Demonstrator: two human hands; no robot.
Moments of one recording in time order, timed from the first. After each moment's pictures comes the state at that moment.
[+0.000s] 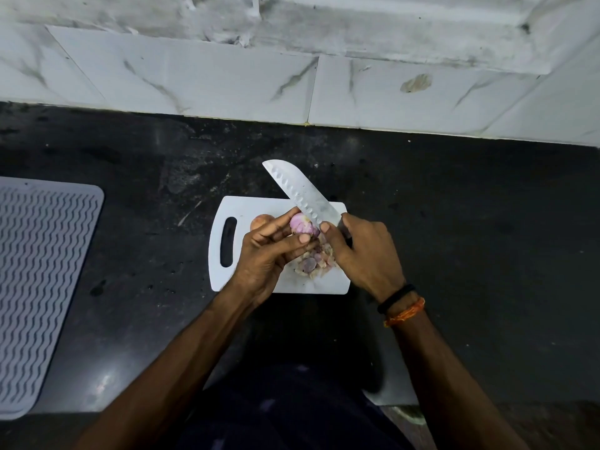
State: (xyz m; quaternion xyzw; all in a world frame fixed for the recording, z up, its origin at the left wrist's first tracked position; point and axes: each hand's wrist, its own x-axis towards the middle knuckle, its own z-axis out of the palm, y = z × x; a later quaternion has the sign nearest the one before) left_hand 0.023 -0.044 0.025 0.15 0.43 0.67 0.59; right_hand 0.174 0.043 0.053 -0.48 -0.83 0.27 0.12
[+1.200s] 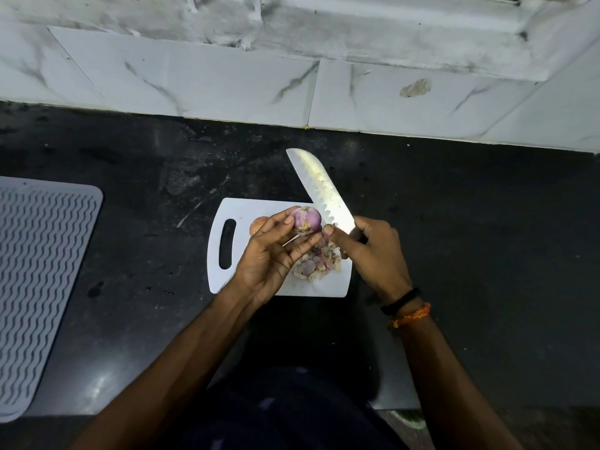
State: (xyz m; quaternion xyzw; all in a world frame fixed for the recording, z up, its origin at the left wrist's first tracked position) left_hand 0.023 -0.033 0.032 -0.02 0.35 0.68 0.64; right_hand 0.182 0.048 0.053 -0.51 -0.73 0.42 0.18
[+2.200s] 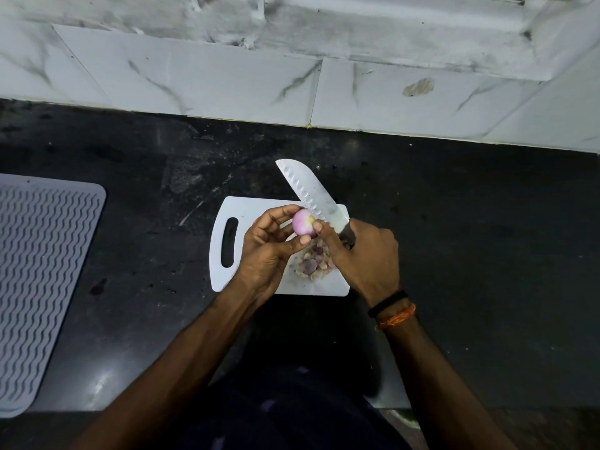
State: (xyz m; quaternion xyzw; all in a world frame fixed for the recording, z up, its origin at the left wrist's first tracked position) left_hand 0.022 -0.037 0.015 0.16 0.44 0.69 0.55; right_hand 0.169 0.033 0.047 -0.54 -0.79 0.24 0.16
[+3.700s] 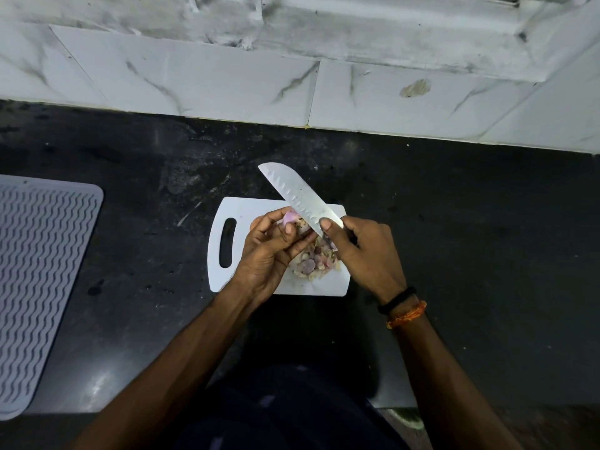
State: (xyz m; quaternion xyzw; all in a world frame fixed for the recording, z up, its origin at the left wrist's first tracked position) left_hand 0.021 -0.037 0.009 0.09 0.38 0.69 0.60; right_hand 0.175 0.043 0.056 -0.48 -0.80 0.32 0.17
